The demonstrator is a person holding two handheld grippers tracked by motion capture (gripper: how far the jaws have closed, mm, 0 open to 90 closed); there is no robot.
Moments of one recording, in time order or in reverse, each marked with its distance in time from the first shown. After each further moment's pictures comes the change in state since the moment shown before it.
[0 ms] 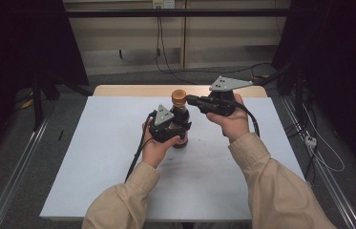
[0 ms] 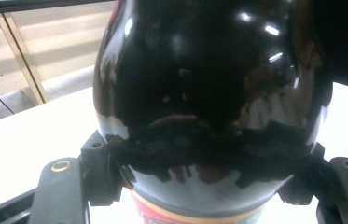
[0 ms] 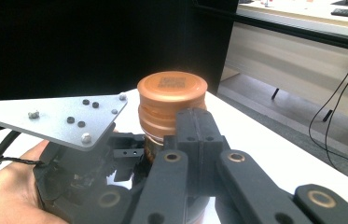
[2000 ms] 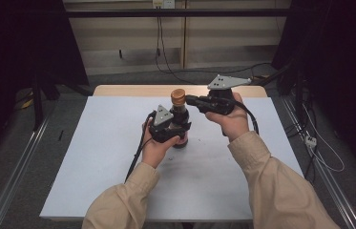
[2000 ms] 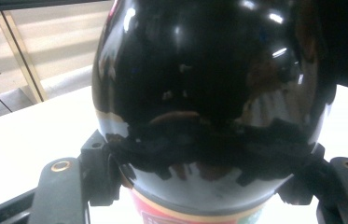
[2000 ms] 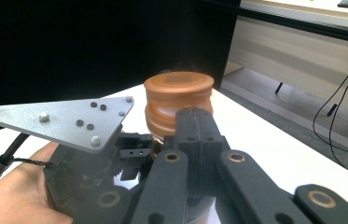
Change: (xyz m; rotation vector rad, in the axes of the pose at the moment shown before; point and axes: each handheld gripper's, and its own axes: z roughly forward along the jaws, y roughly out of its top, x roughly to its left) left arm 0.000 -0.002 0.001 -0.009 -0.002 -0.019; right arm 0.004 0.007 0.000 0.024 0.004 0.015
